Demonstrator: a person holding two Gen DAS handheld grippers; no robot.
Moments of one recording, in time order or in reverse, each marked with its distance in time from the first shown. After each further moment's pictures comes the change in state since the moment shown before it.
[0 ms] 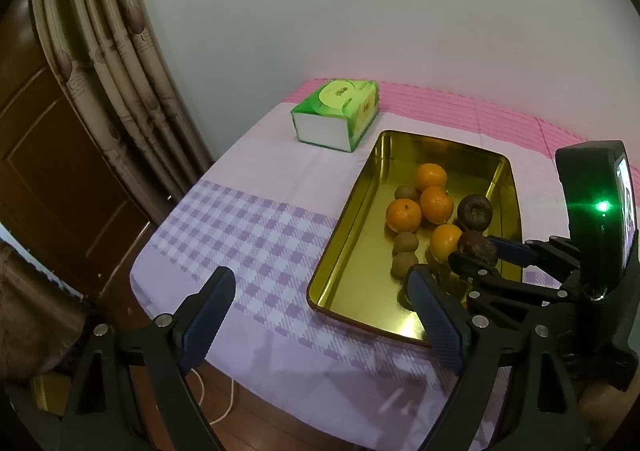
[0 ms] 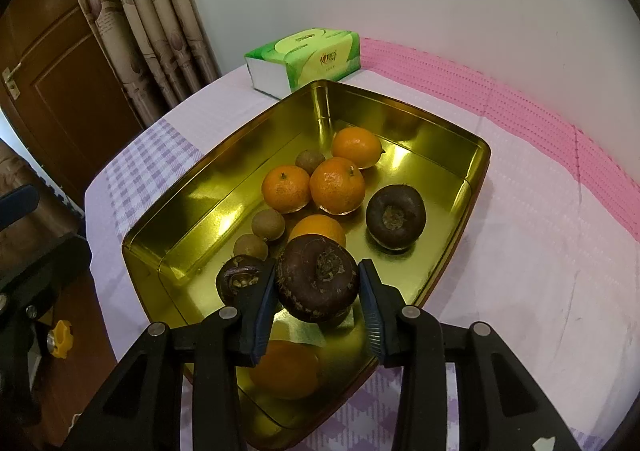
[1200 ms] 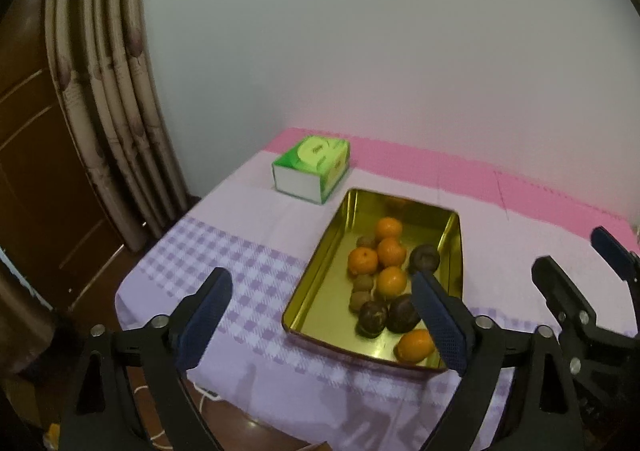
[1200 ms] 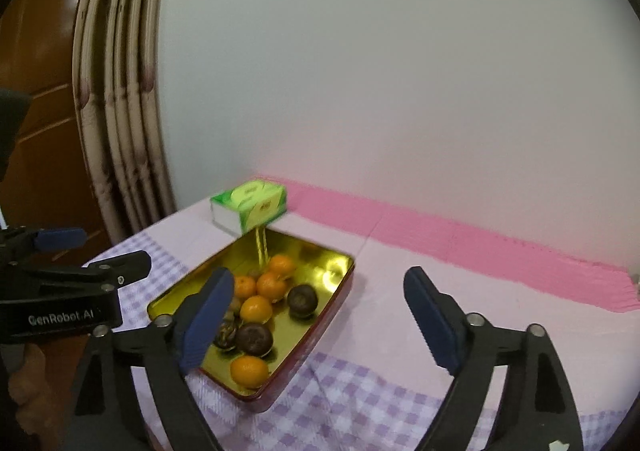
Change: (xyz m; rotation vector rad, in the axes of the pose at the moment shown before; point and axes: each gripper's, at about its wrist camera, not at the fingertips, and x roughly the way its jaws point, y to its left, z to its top) left arm -0.061 0.011 0.004 -0.066 -0.182 -0.125; right arm -0.163 0.011 -0.044 0.025 -0.513 -0.284
